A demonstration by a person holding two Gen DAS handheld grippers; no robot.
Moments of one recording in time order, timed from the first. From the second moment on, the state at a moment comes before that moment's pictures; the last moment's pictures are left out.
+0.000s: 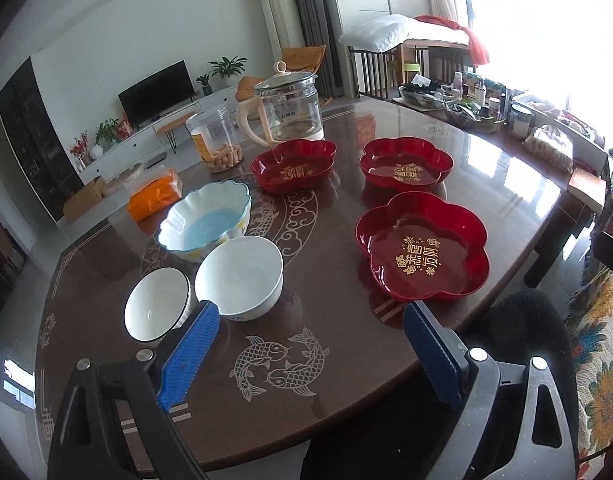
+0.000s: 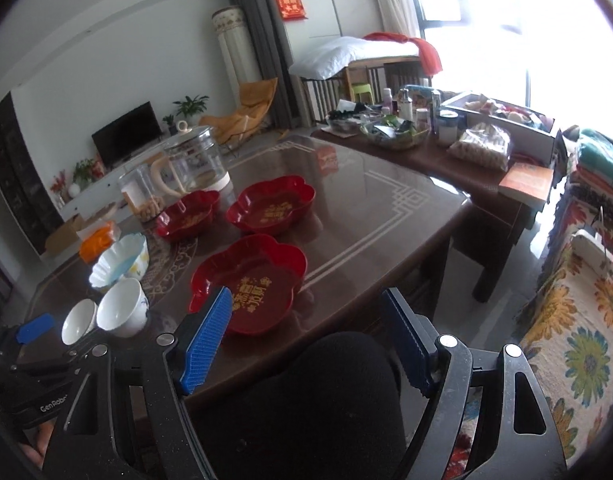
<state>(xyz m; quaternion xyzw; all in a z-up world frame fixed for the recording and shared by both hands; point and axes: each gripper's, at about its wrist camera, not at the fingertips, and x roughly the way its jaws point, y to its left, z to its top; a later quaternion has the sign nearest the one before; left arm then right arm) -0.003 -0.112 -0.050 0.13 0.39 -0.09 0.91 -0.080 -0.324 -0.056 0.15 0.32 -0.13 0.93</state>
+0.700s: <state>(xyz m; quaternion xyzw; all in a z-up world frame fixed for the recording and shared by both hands) 0.086 -0.115 -0.016 -0.03 0.40 -0.18 0.90 -0.039 -0.348 -0.072 0.12 0.36 -0.15 0.91</state>
